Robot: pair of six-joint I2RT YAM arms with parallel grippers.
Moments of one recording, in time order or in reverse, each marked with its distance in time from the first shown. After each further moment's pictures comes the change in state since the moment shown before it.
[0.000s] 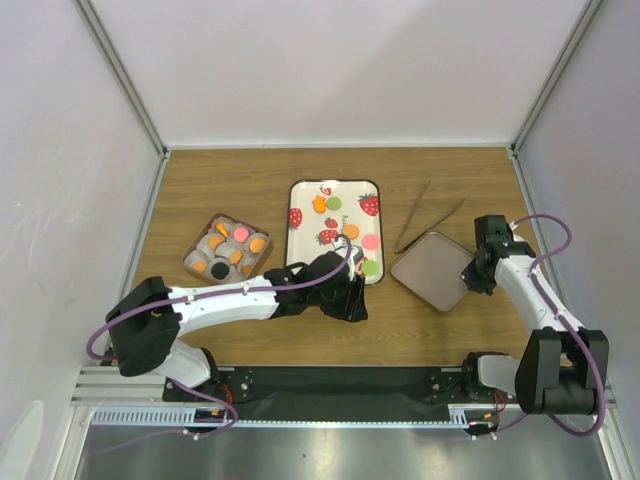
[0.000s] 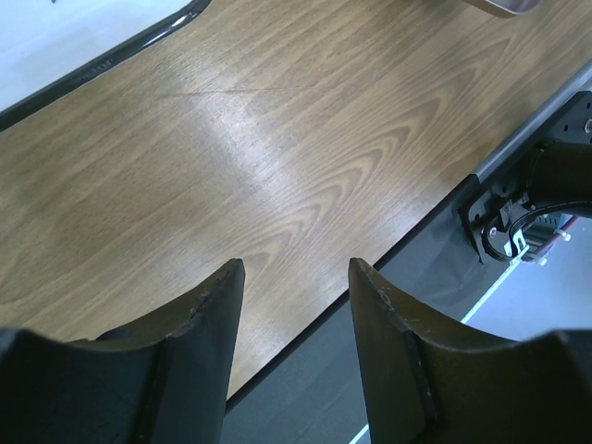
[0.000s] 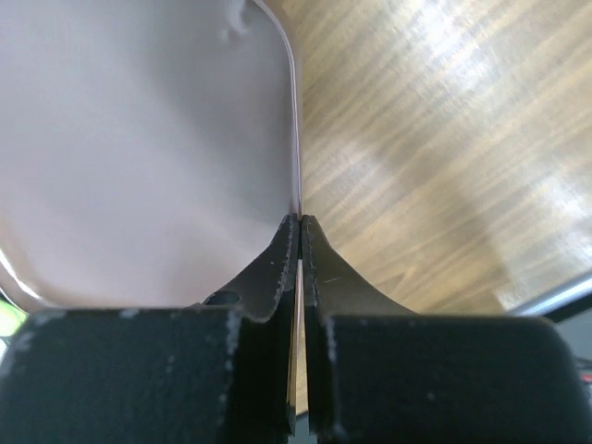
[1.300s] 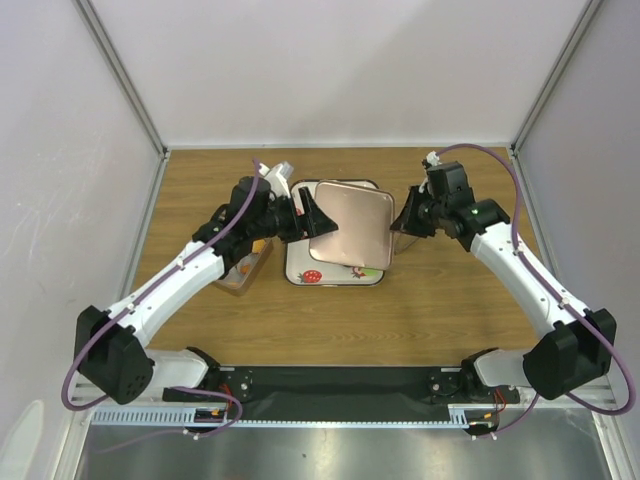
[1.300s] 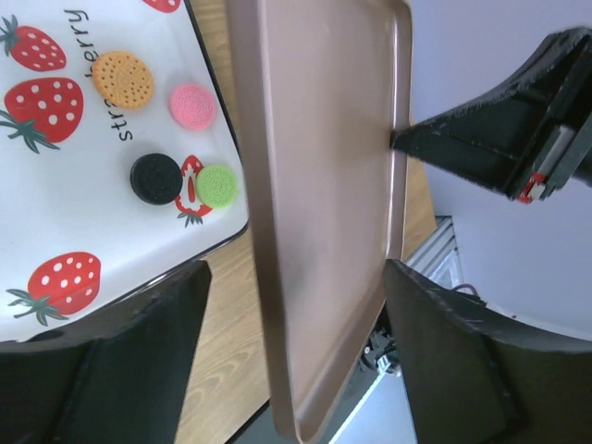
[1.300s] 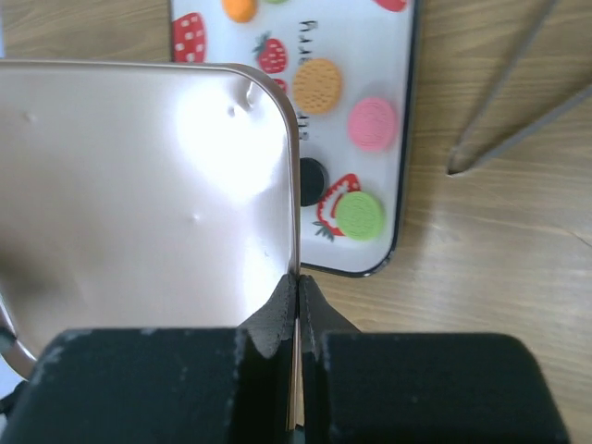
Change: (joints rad) left arm 0.495 -0.192 0.171 -0.046 0.254 -0.024; right arm 0.397 0.110 0.453 0.096 -0.409 -0.159
